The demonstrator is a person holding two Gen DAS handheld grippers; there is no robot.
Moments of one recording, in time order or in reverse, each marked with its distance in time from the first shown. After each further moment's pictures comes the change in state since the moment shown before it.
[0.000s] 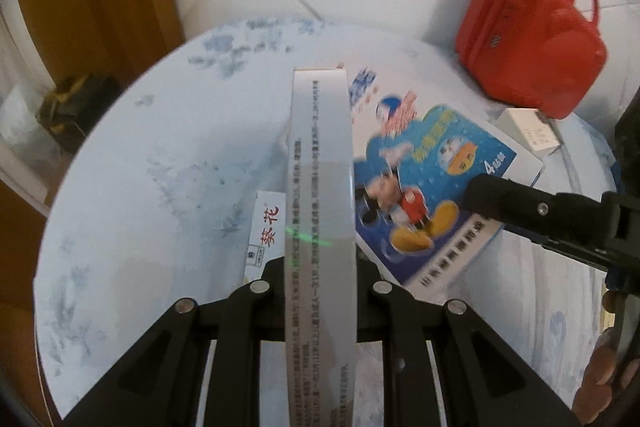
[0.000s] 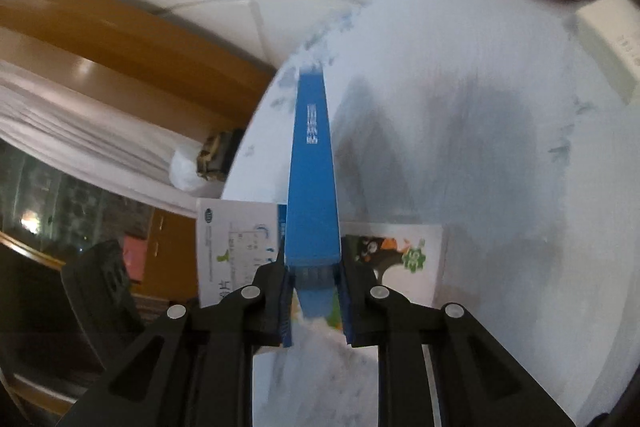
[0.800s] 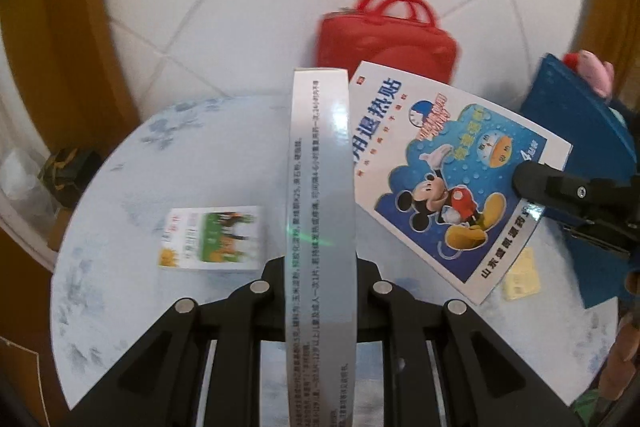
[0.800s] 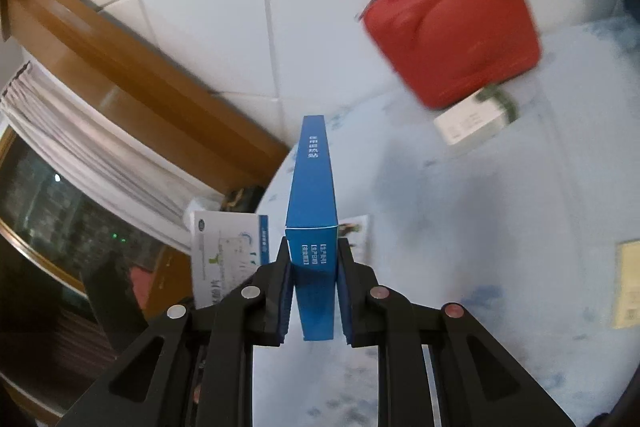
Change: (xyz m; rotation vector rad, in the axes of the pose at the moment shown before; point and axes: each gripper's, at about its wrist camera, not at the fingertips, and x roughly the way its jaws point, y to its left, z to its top) left arm -0.178 -0.174 -0.057 0.156 -0.161 -0.096; right arm -0.269 0.030 -0.083 -0.034 -0.271 -0.060
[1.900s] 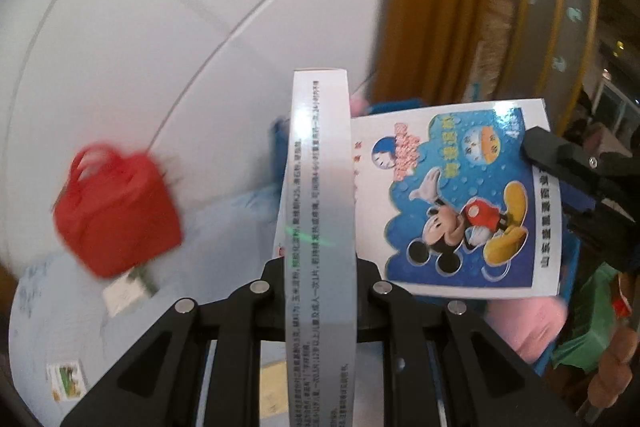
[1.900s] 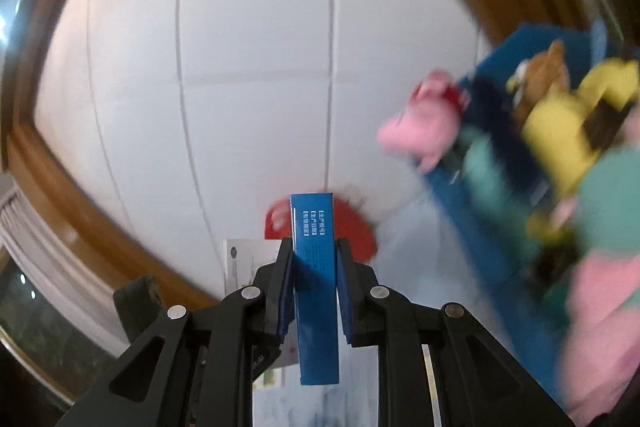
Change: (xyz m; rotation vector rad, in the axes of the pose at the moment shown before) left arm -0.079 -0.425 0.148 0.342 -0.143 -0.386; right arm -0.405 -0.138 0.106 0.160 -0.559 -0.155
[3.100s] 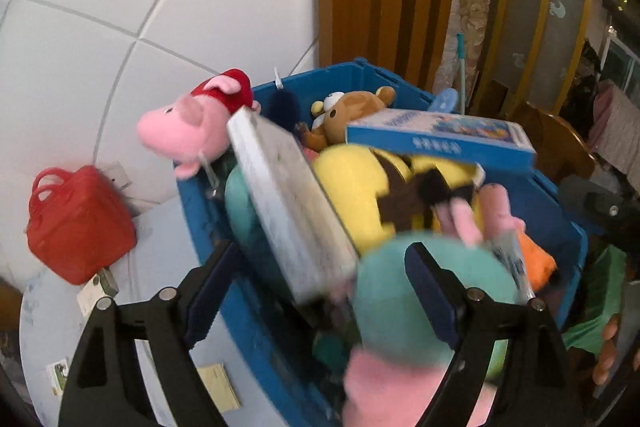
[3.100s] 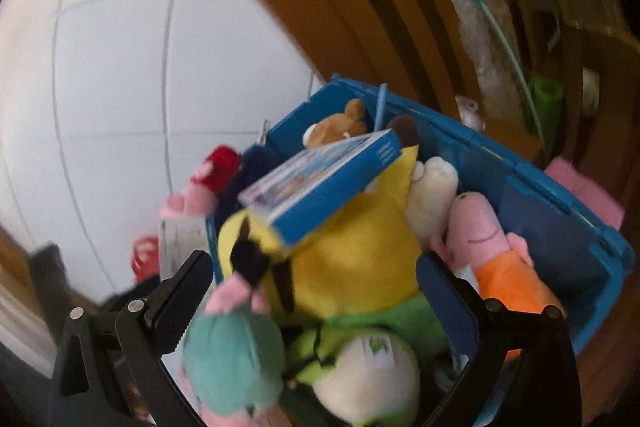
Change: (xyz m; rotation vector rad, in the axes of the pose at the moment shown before) left arm 0.079 -0.155 0.008 0.071 0.126 0.064; right arm -0.105 -0.181 0.071 -0.029 0.040 -0.390
